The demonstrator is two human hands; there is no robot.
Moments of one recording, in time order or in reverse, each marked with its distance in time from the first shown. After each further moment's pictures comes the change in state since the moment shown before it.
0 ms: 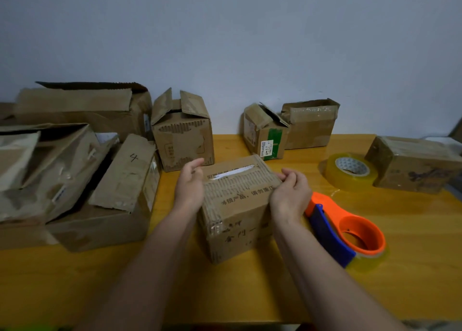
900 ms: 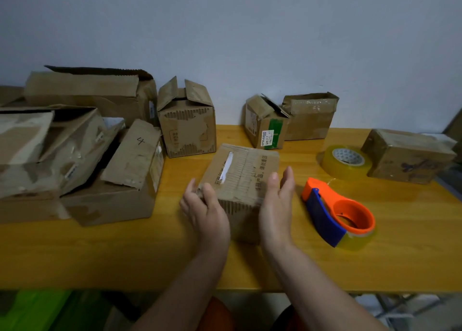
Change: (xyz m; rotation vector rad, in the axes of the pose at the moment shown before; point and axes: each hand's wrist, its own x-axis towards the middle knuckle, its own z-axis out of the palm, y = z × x) left_hand -0.101 -0.022 0.029 -0.118 0.404 0.013; right_hand -0.076 0.005 -0.031 0.193 -0.347 -0.040
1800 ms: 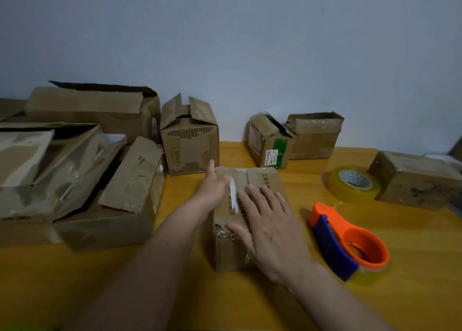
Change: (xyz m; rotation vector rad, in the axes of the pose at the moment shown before) left_hand 0.112 0.029 0.034 0.267 -0.680 -0.081; right_hand 0.016 -0.011 -0.009 -1.390 -0.489 -0.662
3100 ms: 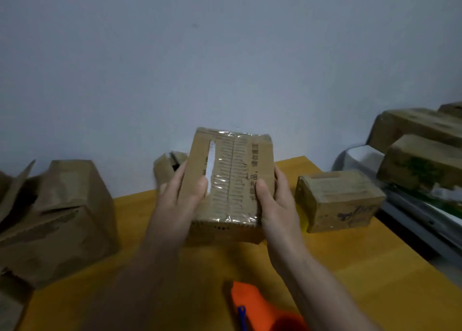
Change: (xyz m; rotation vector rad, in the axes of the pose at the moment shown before) left_hand 0.051 0.133 0.139 -0.142 -0.084 0.309; right_hand 0.077 0.213 -0.055 1.414 0.638 0.564
